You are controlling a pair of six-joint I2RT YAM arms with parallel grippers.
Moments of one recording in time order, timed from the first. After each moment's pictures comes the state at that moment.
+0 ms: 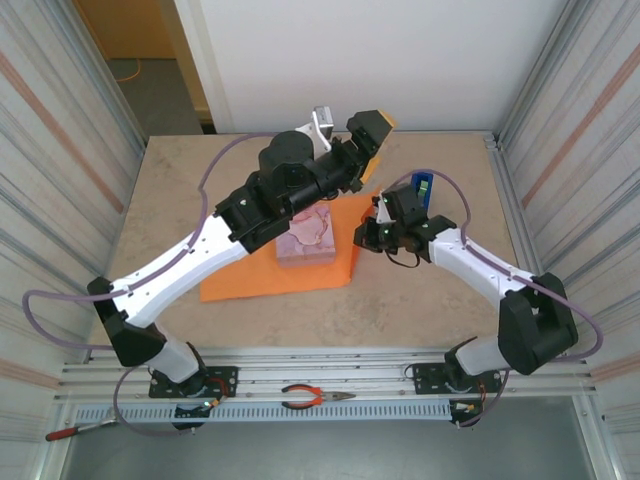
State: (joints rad) left arm -0.96 1.55 1.74 -0.15 -0.05 -1.34; right arm 0.51 1.42 0.97 -0.41 -0.34 0.68
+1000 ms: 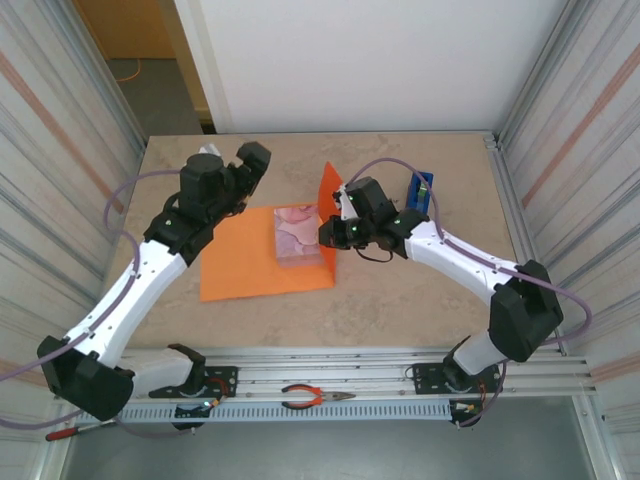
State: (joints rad) left arm -0.43 1.19 1.15 -0.35 -0.04 -1.15; right arm 0.71 1.51 1.15 -0.41 -0.36 0.69
